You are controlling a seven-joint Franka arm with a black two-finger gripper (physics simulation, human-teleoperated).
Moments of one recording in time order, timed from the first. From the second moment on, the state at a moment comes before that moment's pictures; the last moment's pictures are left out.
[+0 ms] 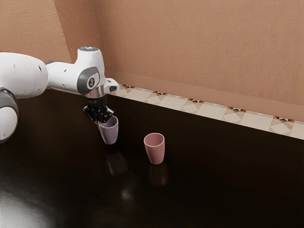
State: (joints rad) arm -0.07 0.44 0.22 -1.69 -0.02 2.08 -0.09
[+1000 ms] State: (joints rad) arm -0.15 0.39 0.15 -1.51 -0.01 2.01 -0.13
